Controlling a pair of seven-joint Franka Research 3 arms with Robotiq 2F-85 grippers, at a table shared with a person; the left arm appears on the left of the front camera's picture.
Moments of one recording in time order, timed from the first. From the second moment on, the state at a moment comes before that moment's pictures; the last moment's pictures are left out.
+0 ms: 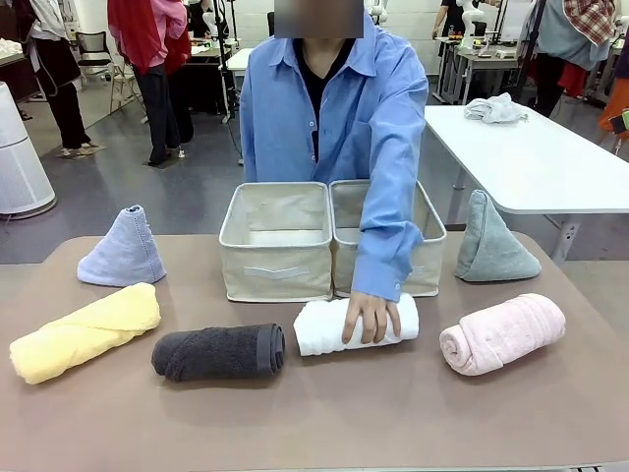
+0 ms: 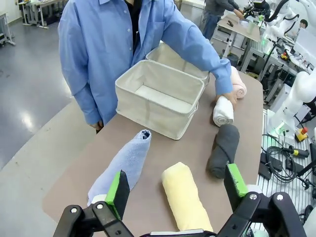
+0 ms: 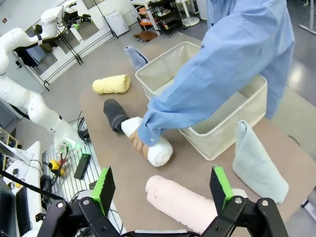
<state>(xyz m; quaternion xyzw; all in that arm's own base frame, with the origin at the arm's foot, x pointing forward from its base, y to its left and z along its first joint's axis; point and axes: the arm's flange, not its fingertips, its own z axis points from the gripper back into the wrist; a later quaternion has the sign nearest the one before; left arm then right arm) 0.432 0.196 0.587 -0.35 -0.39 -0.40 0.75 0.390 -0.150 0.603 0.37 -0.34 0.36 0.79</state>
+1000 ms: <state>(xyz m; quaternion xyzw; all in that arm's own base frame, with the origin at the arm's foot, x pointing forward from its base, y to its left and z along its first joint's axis) 0.520 0.042 0.606 -0.12 -0.15 -0.66 0.73 0.390 -0.149 0.603 0.37 -0.34 0.36 0.79</state>
